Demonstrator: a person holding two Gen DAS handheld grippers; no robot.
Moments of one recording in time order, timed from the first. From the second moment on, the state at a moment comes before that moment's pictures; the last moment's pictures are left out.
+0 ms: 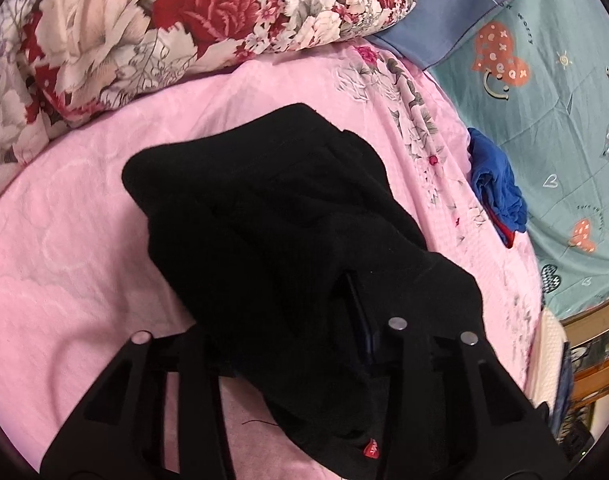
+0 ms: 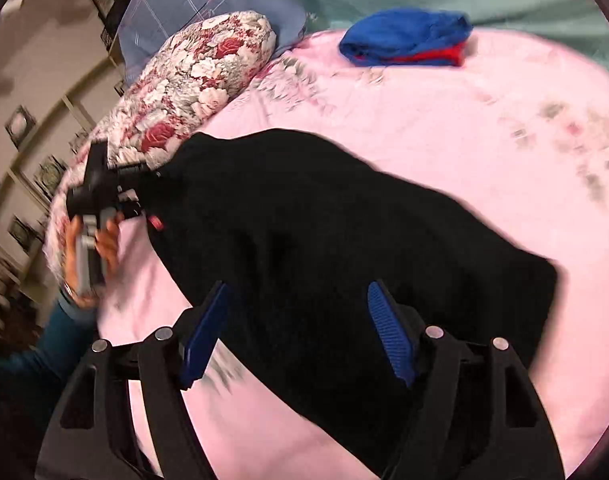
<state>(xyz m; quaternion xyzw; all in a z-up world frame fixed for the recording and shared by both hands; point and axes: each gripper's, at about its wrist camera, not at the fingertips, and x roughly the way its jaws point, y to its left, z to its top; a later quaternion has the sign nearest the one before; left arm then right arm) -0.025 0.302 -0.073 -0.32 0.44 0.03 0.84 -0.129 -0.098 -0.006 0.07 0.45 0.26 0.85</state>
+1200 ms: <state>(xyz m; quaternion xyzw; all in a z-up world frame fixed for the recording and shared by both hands) -0.025 0.296 -0.069 -0.30 0.42 0.03 0.85 -0.096 -0.182 -0.015 0.20 0.43 0.19 0.86</state>
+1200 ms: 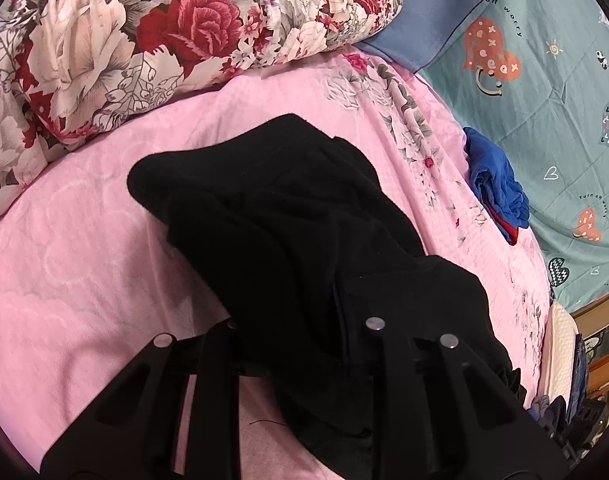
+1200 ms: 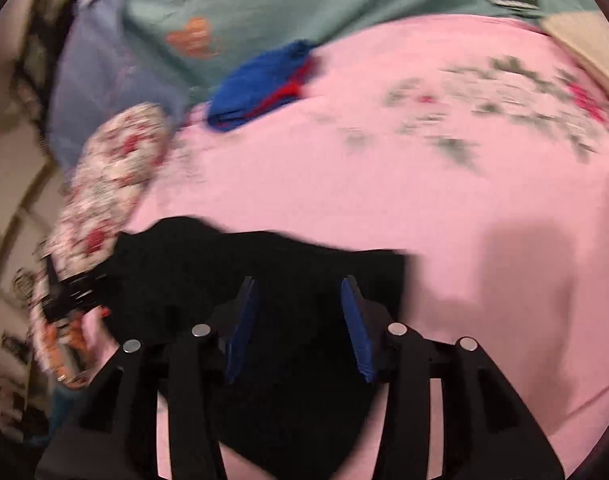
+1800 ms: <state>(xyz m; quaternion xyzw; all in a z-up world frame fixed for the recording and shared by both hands) -0.023 0.275 -0.037 -0.25 0.39 0.02 0.88 -0.081 -0.072 -0.046 0.10 0.49 0.31 0.81</state>
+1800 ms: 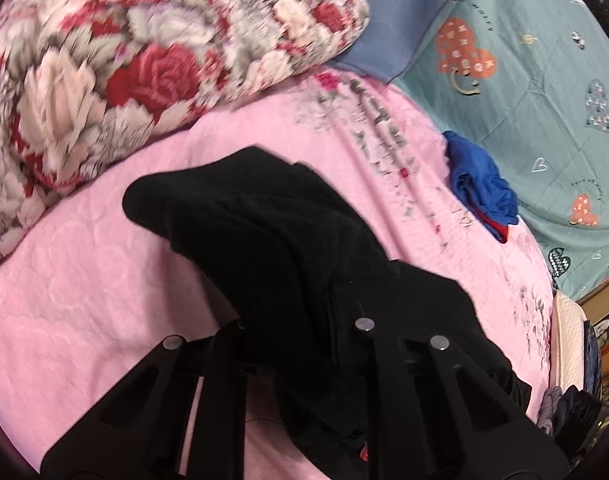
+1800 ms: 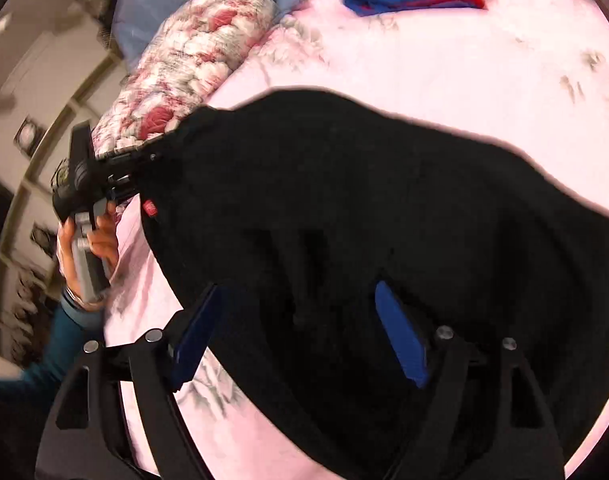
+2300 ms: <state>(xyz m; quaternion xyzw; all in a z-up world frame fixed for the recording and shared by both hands) -0.050 0.056 0.058 -0.03 0.32 -0.18 0.93 -0.144 -0.288 -0.028 0.31 0.40 0.16 0.85</state>
